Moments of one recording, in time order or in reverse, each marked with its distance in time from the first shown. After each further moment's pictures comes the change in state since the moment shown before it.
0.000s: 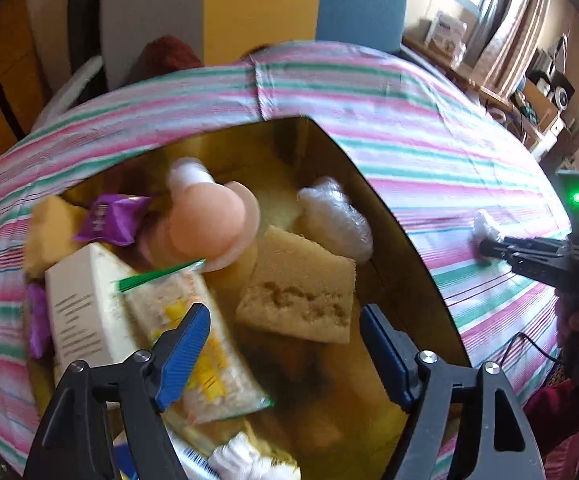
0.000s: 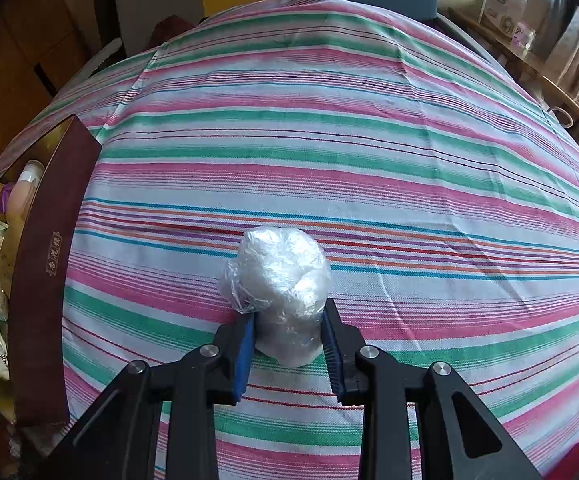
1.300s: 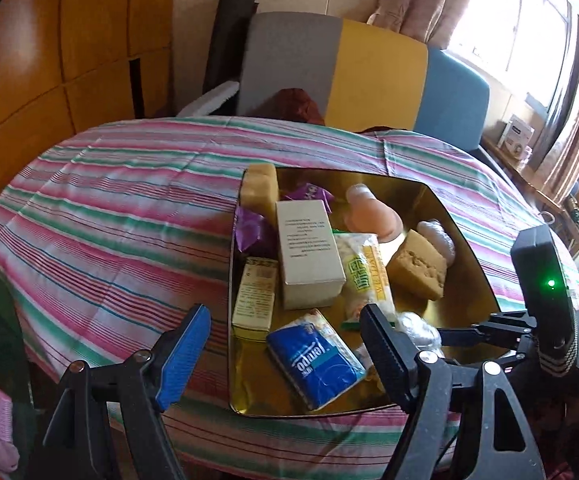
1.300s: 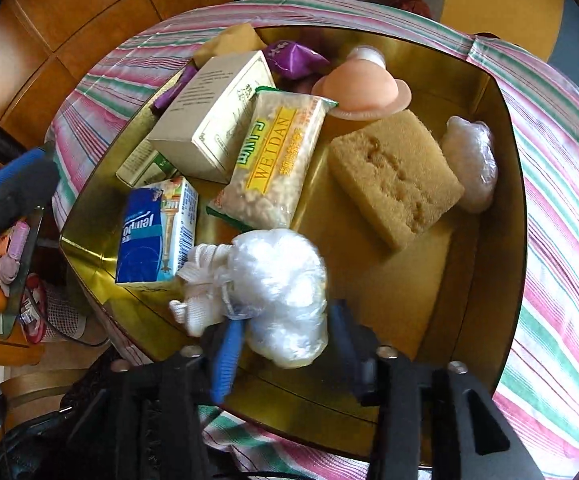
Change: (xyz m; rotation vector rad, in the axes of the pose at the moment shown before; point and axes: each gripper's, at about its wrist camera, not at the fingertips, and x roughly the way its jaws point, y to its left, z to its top) left arm -0.103 0.090 -0.109 -0.292 -0.253 0.198; right arm -0.020 0.264 -0.055 -0.468 0.113 0.277
